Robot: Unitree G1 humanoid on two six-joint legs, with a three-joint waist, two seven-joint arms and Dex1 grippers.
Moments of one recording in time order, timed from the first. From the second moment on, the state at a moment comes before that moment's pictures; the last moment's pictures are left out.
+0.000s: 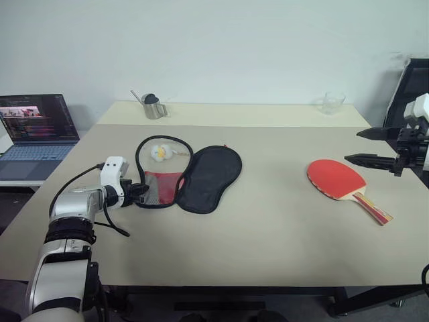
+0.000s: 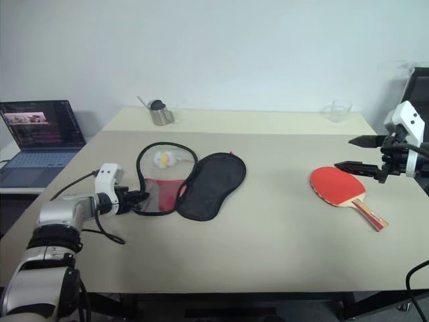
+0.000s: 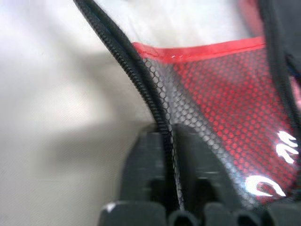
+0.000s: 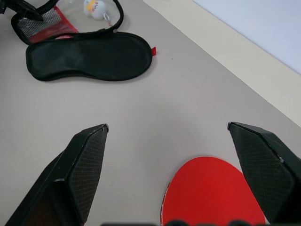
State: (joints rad) left arm -0.79 0.71 0.14 0.75 -0.21 0.65 -0.78; right arm -0.73 -1.08 -0.17 0.22 0.37 0.56 1.28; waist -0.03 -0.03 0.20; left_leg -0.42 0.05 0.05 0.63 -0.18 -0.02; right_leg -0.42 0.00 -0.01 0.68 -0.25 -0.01
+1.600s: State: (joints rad) left arm -0.90 0.35 0.03 0.78 -0.15 0.54 -0.66; right arm -0.63 -1.05 -0.15 0.14 0.42 0.58 1.20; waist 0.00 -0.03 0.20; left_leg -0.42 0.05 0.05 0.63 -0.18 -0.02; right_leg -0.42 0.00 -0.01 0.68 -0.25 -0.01
